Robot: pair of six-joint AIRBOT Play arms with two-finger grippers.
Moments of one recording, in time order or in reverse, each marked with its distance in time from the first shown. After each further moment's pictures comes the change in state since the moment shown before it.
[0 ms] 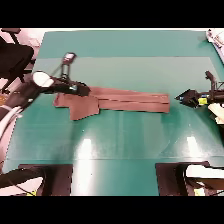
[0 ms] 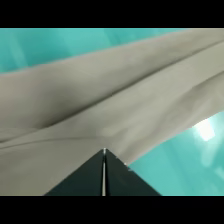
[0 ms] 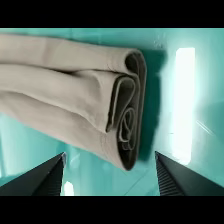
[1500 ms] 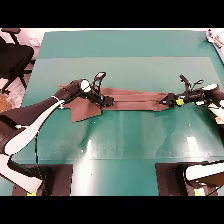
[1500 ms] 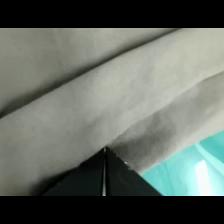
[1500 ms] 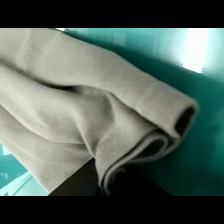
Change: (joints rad) left arm -0.209 -0.389 0.205 0.124 -0.085 -0.340; right arm 0.222 -0.174 0.001 0.060 -0.175 -0.058
